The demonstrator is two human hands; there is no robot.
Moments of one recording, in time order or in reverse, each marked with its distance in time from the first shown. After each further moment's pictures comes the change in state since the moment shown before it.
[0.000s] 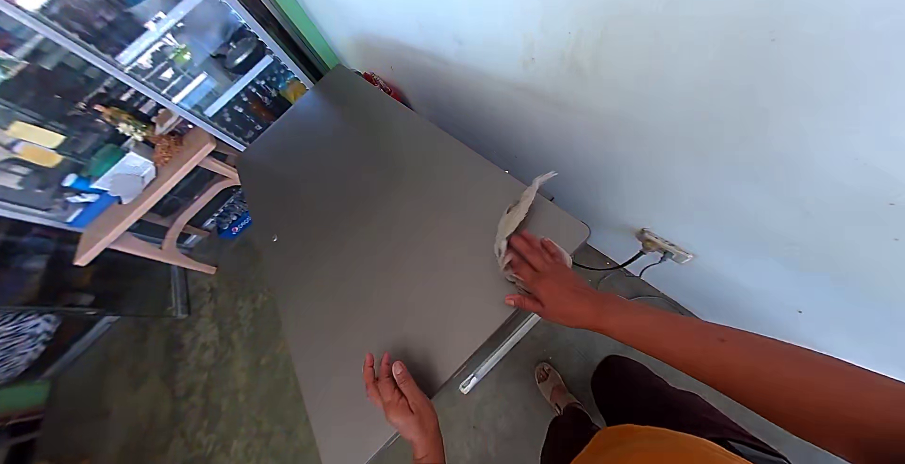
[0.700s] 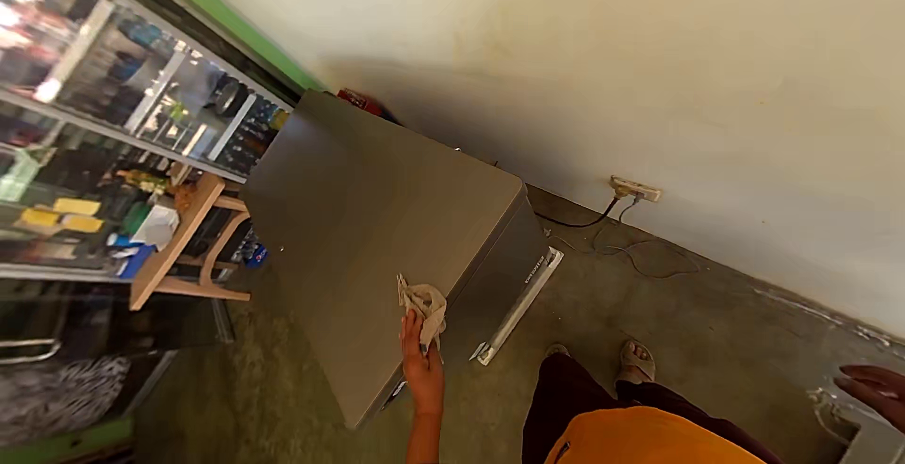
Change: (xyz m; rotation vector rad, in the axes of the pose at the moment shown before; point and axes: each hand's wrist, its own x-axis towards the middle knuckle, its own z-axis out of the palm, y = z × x) left_hand -0.038 0.006 -0.030 -0.116 -0.542 0.244; right_hand -0.475 0.106 0.038 0.502 -0.054 1.260
